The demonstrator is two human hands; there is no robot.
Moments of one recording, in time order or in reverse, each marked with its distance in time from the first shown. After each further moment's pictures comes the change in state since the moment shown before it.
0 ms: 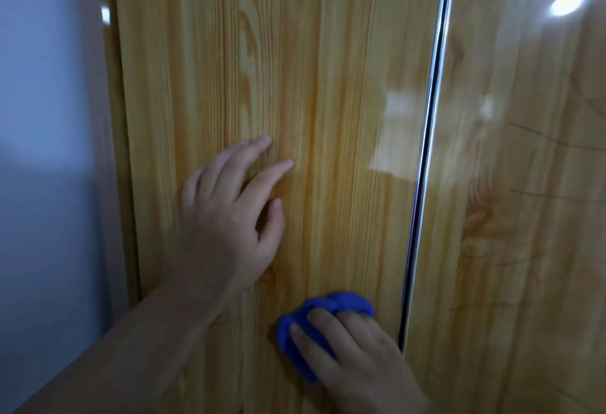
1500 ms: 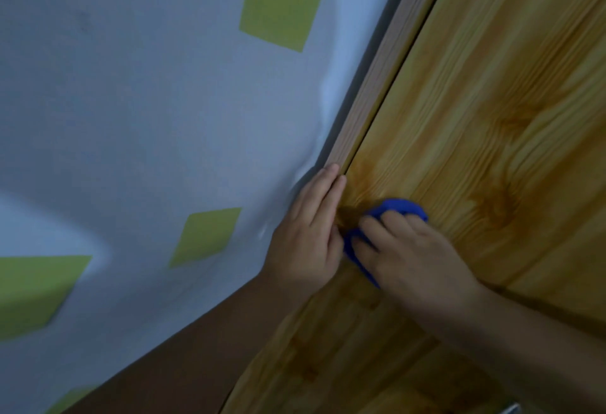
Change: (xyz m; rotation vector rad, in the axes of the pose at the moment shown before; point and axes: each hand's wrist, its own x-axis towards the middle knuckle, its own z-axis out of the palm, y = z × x) left_hand -0.222 -0.054 -0.006 -0.043 -0.102 -0.529; right_hand 0.112 -0.079 0.043 0.020 -0.173 -0.561
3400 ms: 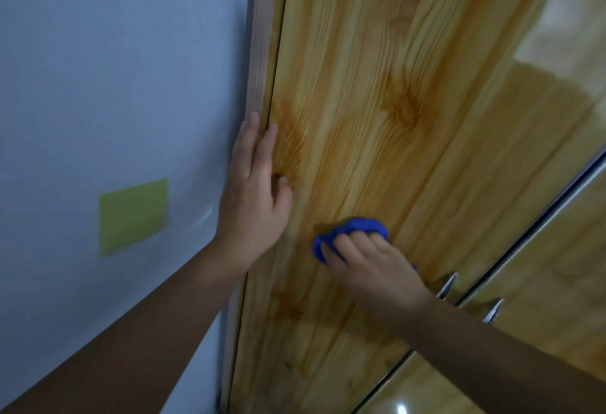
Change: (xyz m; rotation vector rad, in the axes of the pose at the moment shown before) left_hand -0.004 0.010 0.003 -0.068 -0.096 -0.068; right_hand -0.097 -0.082 0.043 0.142 -0.137 0.259
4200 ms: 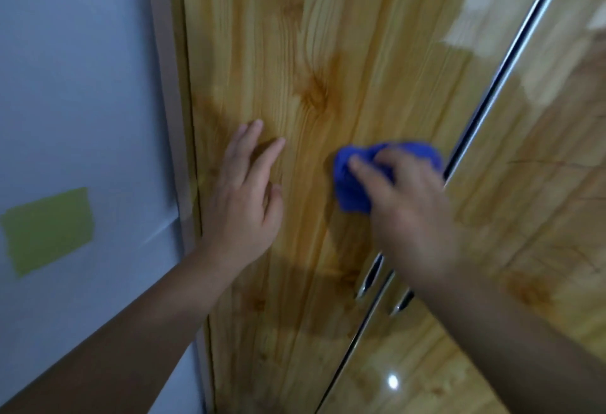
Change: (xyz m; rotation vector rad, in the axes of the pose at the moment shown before) left_hand -0.015 0.064 0.019 -0.007 -0.107 0.208; right_hand -0.048 0.070 -0.055 0.094 0.398 0.616
